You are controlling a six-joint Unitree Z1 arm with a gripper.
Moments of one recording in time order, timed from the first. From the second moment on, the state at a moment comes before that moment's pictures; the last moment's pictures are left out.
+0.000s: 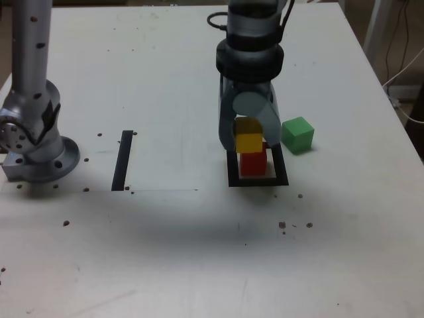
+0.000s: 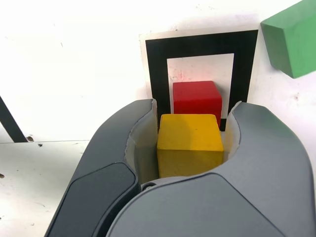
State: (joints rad) arm -0.08 1.94 -1.46 1.14 0.03 -0.07
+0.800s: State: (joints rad) arm -0.08 1.96 -1.44 1.09 0.05 -0.10
